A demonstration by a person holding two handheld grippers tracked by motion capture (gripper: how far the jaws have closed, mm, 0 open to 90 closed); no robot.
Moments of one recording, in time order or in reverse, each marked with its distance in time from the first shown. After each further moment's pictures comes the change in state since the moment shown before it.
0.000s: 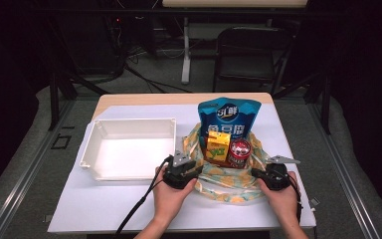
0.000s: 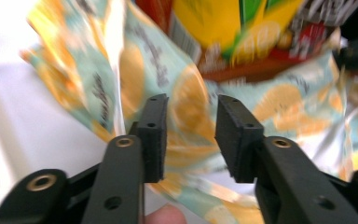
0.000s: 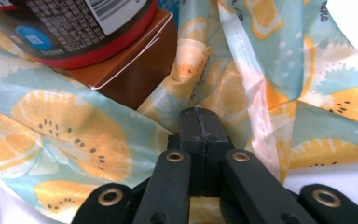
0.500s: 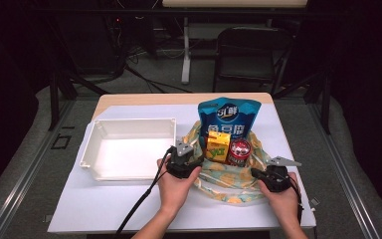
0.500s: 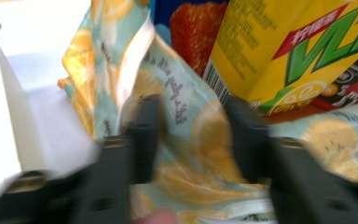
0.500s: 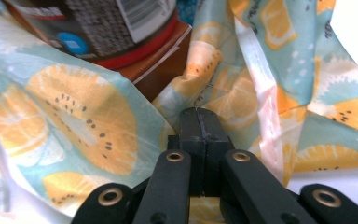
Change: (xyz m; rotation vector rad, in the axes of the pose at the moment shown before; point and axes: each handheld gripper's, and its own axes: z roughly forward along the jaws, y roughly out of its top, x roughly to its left) left arm 0.003 0.019 0.018 0.006 0.121 -0.033; right arm 0.004 -0.002 -0.007 -0.039 0.019 -0.041
